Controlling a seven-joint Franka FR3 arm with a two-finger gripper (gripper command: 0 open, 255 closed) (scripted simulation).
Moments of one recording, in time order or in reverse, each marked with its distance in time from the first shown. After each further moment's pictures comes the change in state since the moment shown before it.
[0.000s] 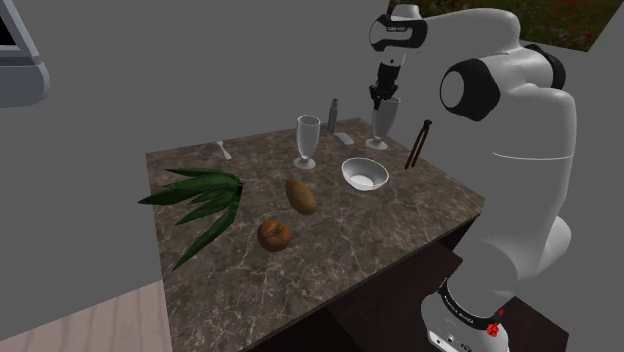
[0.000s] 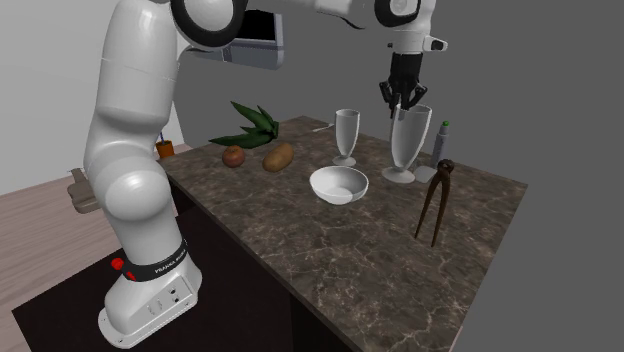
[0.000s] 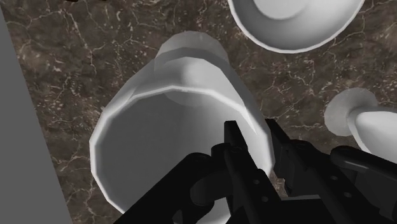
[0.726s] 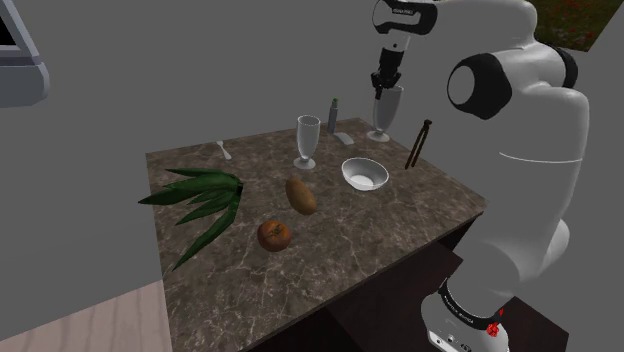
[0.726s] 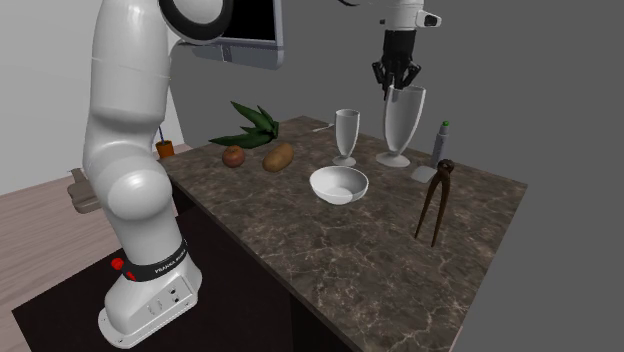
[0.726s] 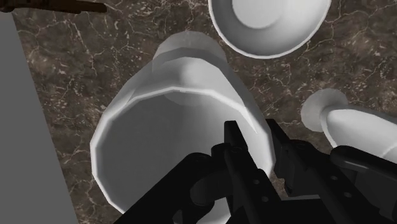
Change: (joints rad) arm 0.028 -0.062 0.000 0.045 -0.023 -0.103 0.036
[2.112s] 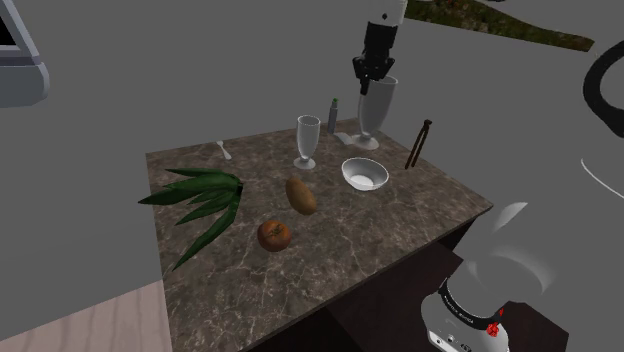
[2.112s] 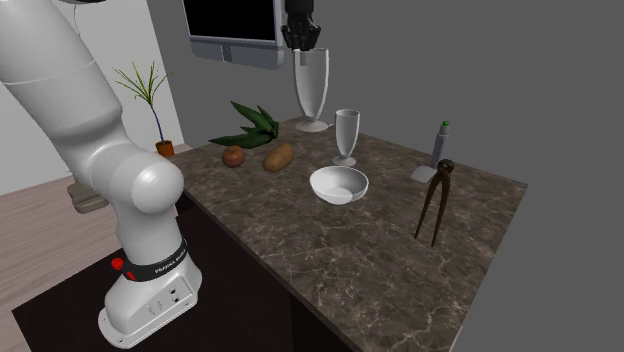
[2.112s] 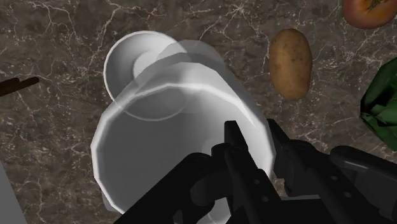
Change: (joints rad) arm 0.273 -0.557 0.194 -0.455 -0.168 -0.076 0.449
